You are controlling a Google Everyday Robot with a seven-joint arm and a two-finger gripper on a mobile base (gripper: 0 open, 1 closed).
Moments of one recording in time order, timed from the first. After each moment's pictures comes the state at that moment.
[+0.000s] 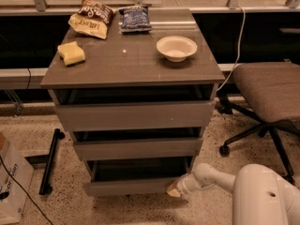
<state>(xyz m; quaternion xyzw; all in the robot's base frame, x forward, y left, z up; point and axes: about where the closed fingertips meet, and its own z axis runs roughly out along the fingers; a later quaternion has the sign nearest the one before) 0.546 -0.123 0.171 -0.47 0.82 0.25 0.19</state>
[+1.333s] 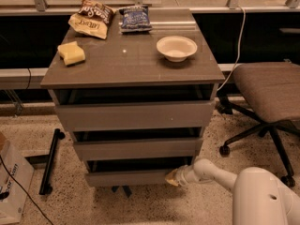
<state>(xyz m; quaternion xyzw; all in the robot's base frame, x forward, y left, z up) 0.606 -0.123 0.183 -0.47 0.81 0.21 0.27</state>
